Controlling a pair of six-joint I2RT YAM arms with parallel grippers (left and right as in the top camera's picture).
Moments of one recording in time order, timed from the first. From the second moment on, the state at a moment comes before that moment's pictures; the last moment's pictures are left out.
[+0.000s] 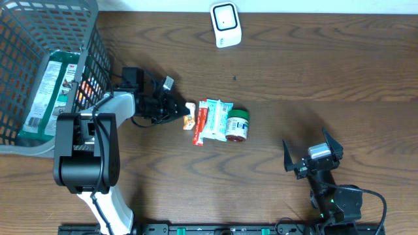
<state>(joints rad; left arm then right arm) -0.02 1.96 1.07 -0.44 0.93 -0.20 0.12 0.01 0.01 -0.06 -0.13 -0.23</state>
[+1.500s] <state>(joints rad) -0.02 1.54 1.19 -0.67 0.68 -0.34 0.12 0.01 0.01 -0.06 -0.13 -0.23</state>
